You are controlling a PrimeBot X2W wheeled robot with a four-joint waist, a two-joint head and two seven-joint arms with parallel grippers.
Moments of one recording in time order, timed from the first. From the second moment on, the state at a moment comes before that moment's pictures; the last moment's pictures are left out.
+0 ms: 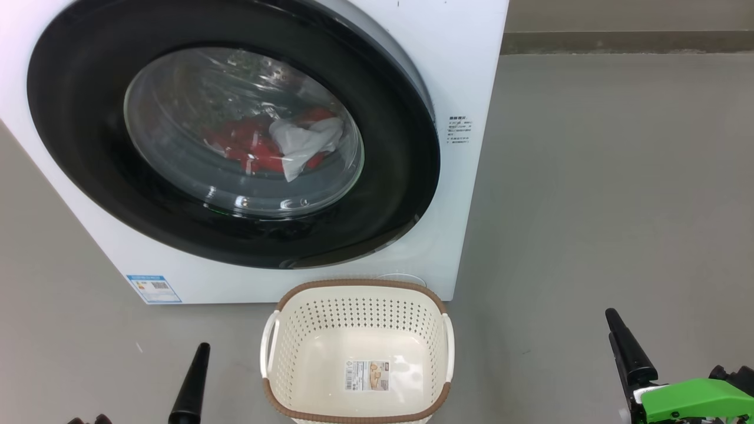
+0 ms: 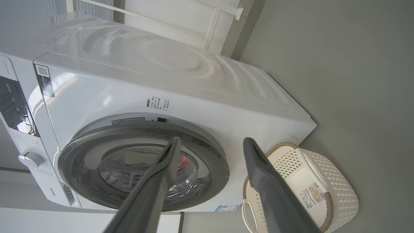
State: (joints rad) left arm -0.01 0.03 0.04 0.29 -1.33 -0.12 0.04; right arm 0.02 -0.03 -0.08 0.31 1.42 0.13 0.04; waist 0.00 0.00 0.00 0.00
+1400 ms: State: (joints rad) left arm 0.02 0.04 -0.01 0.21 -0.77 -0.11 -0.08; right arm 0.06 -0.06 -0.03 0.27 0.93 0.13 -0.08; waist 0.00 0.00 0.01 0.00
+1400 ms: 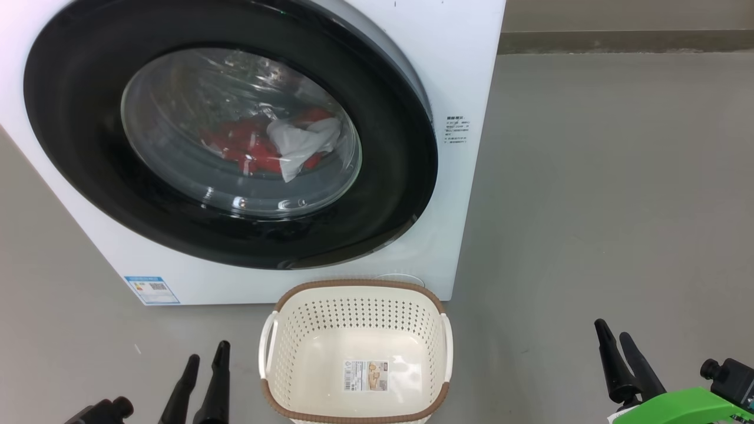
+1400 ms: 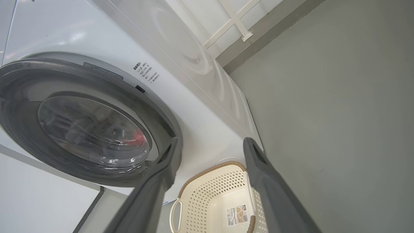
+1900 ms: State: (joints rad) left arm 0.03 0.05 -0.02 0.18 -0.59 -0.10 -0.12; right arm 0.09 -0.07 -0.03 0.25 0.78 0.13 -0.12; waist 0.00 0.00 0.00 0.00
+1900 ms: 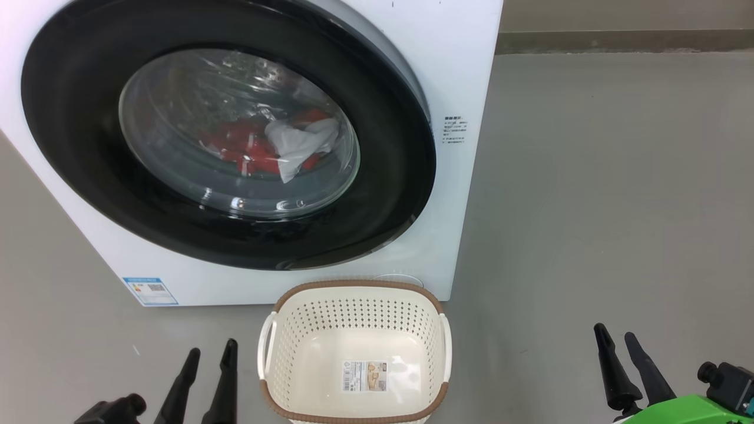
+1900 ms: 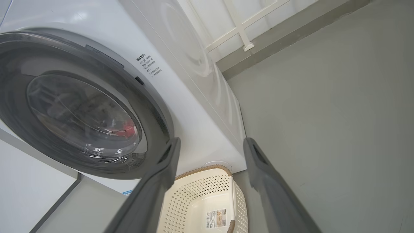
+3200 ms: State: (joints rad) left arm 0.06 0.05 -0.03 0.17 -0.17 -0.12 -0.23; right arm 0.15 -0.08 -0.04 0.19 0.38 0.13 -0.23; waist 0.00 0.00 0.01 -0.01
